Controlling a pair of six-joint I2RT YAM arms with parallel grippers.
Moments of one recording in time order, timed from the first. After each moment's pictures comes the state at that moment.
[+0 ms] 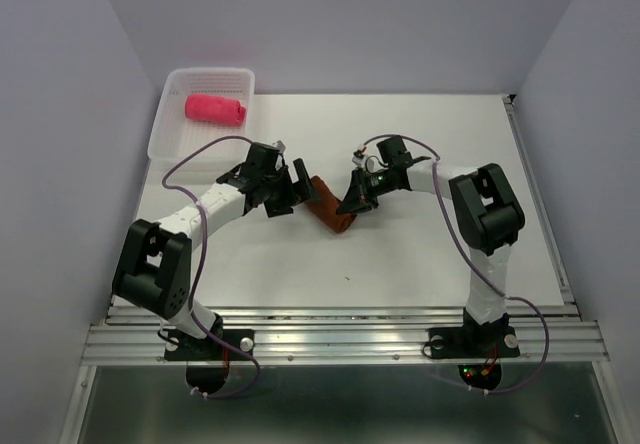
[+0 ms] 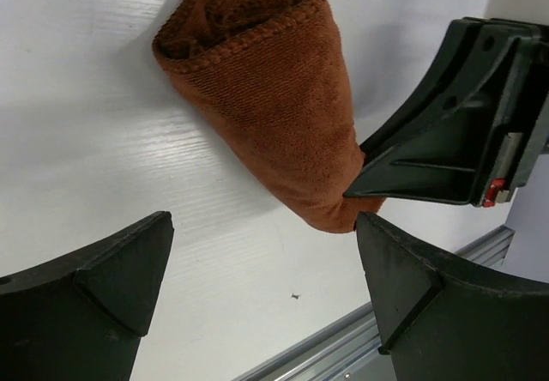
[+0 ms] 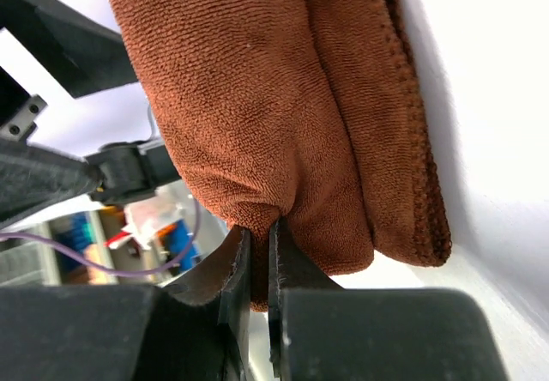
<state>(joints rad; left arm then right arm) -0.43 1.53 0.98 -0.31 0.26 -0.73 0.40 2.04 1.28 -0.26 -0.97 0.52</state>
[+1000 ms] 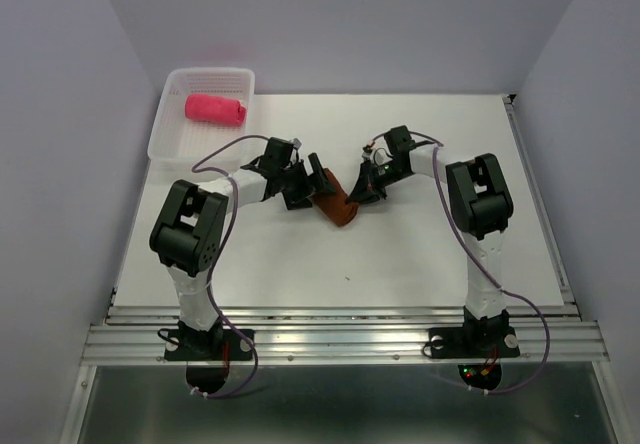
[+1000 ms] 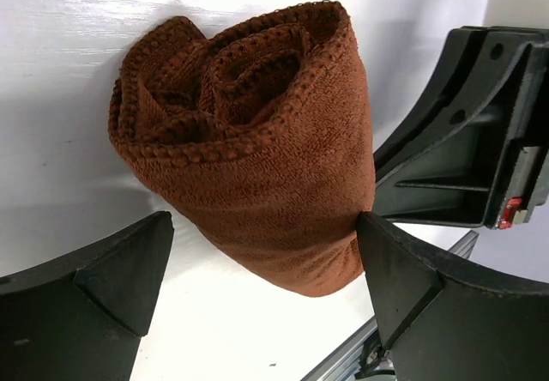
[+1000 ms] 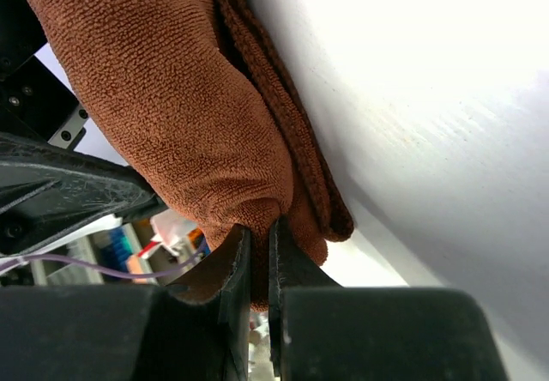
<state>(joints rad) -0.43 1.85 1.11 -0.10 0.40 -0.79 0.31 2.22 1.52 -0.53 -0.96 0.46</state>
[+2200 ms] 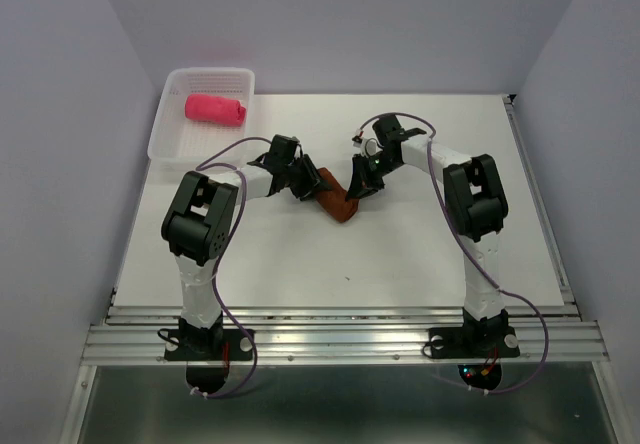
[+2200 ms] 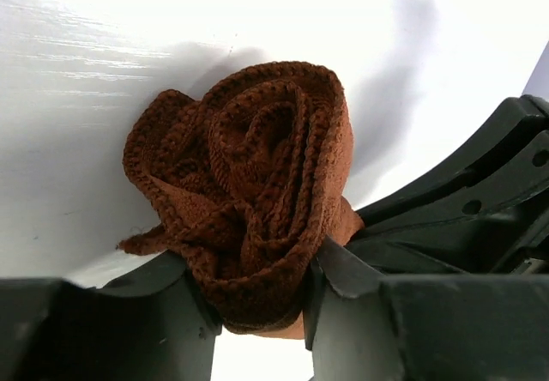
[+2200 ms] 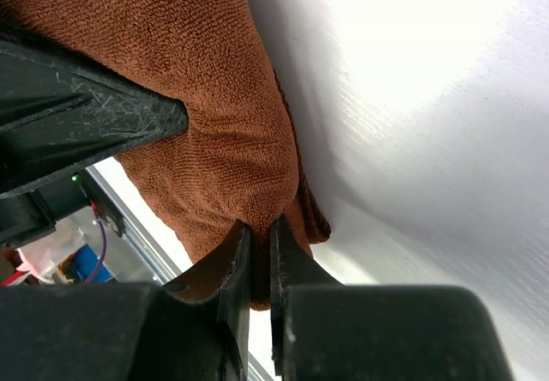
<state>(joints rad) -0.42 1.96 1.19 -0.06 0.36 -0.92 0.37 2.22 1.69 -0.71 -0.67 0.21</state>
